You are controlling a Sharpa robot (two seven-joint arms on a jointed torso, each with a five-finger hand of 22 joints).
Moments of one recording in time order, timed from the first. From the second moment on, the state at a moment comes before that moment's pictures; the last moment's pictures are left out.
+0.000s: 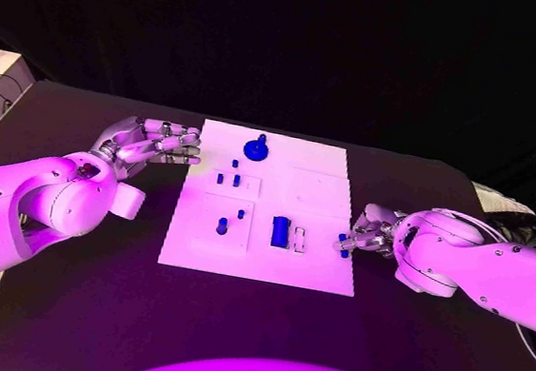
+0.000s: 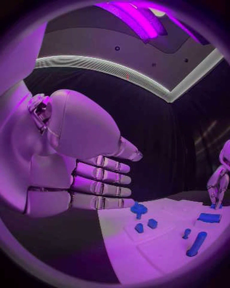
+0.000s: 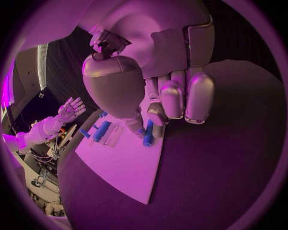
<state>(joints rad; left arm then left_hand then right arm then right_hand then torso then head) 0.97 -0.86 0.16 1.45 -0.26 -0.20 0.28 1.46 0.03 -0.05 0.04 0.29 1.02 0.15 0.06 0.06 1.04 0.16 0.06 0.06 0.99 0.17 0.06 0.07 0.13 0.96 0.22 0.08 0.07 1.09 -1.01 -0.14 1.62 -1.23 -0.17 -0.55 1.14 0.02 0.00 0.00 0.31 1.19 0.03 0.09 0.75 1.37 -0.04 0.91 1.30 1.44 -0.10 1.23 0.97 0.06 1.47 -0.12 1.13 1.31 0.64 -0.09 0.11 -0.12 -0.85</state>
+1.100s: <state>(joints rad) 0.97 -0.87 0.16 1.45 -0.26 -0.20 0.27 1.46 0.03 -0.05 0.04 0.29 1.01 0.16 0.06 0.06 1.04 0.17 0.06 0.06 0.99 0.17 0.06 0.07 0.13 0.96 0.22 0.08 0.07 1.11 -1.02 -0.14 1.70 -1.03 -0.26 -0.53 1.14 0.00 0.10 0.06 0.54 1.15 0.05 0.10 0.74 1.34 -0.04 0.89 1.28 1.44 -0.10 1.22 0.96 0.05 1.47 -0.12 1.13 1.31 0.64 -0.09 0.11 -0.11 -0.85</state>
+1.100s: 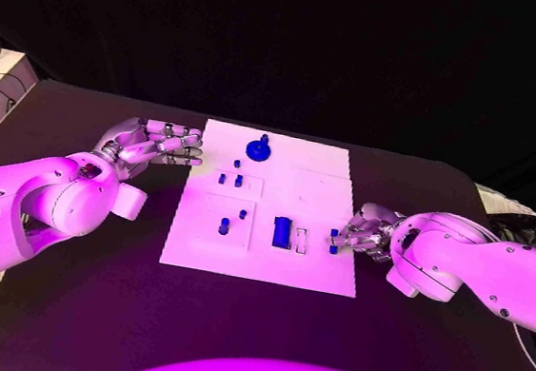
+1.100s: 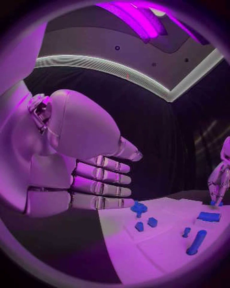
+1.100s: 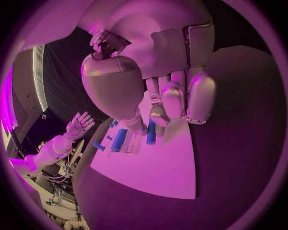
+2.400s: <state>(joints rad) 0.97 -0.87 0.16 1.46 -0.26 -0.19 0.27 1.46 0.03 -0.05 0.04 0.29 1.01 0.16 0.06 0.06 1.03 0.17 0.06 0.06 0.99 0.17 0.06 0.07 0.13 0.96 0.22 0.08 0.07 1.11 -0.91 -0.14 1.68 -1.00 -0.28 -0.52 1.13 -0.01 0.10 0.04 0.55 1.15 0.05 0.10 0.74 1.34 -0.04 0.89 1.28 1.44 -0.10 1.22 0.96 0.05 1.47 -0.12 1.13 1.31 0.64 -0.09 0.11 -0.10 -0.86</state>
